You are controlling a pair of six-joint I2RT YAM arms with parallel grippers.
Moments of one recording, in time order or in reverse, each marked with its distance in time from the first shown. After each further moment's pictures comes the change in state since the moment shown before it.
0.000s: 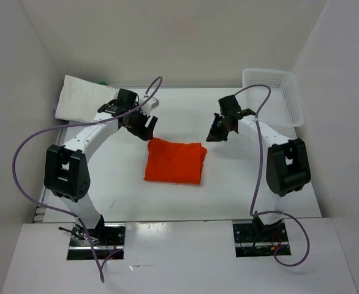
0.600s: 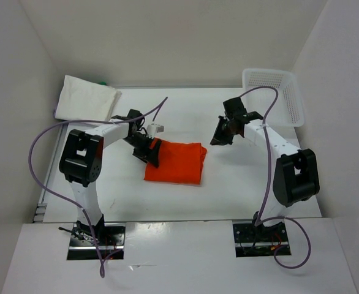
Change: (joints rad) left arm 0.004 0.196 -0.158 -0.108 0.330 -0.014; right arm -0.008 -0.146 -0.068 -0.071 0.016 -0.011
